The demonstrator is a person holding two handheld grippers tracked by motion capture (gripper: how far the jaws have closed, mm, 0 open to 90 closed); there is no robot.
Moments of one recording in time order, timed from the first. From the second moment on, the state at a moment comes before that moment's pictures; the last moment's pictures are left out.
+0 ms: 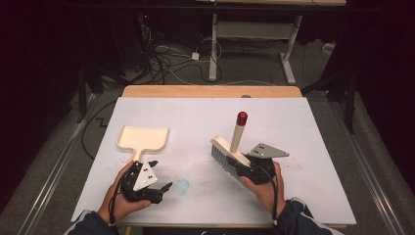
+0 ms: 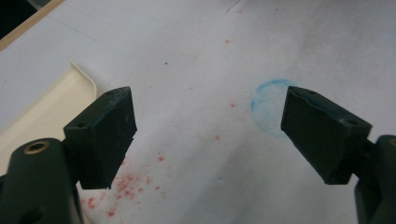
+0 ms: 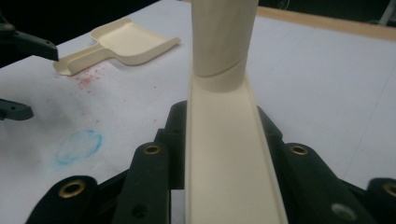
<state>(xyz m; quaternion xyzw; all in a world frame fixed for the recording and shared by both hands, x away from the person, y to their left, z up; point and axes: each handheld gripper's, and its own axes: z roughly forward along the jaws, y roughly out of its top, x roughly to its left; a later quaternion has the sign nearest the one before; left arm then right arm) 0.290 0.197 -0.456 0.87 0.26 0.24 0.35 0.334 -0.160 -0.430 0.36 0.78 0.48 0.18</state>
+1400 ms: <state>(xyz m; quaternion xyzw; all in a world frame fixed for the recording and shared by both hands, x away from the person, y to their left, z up) 0.291 0.199 -0.455 0.86 0.27 0.24 0.35 0.309 -0.317 -0.397 0.32 0.84 0.43 0.05</state>
